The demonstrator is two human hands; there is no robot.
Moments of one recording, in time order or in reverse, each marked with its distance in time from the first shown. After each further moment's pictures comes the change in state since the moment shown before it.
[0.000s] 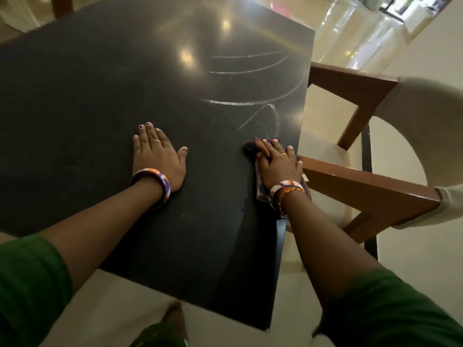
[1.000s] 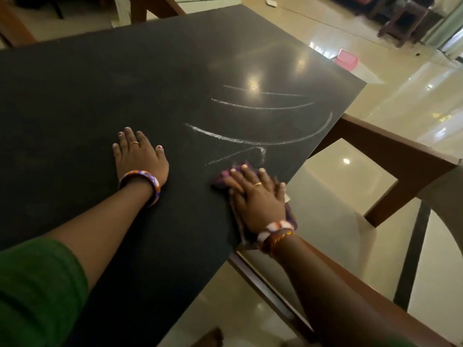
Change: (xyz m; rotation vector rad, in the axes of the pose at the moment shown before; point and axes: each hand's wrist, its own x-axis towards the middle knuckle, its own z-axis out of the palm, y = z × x) left_hand 0.049 0.092 -0.001 -0.280 0.126 -0.574; right_hand 0.092 0.064 -0.033 -0.131 -0.174 -0.659
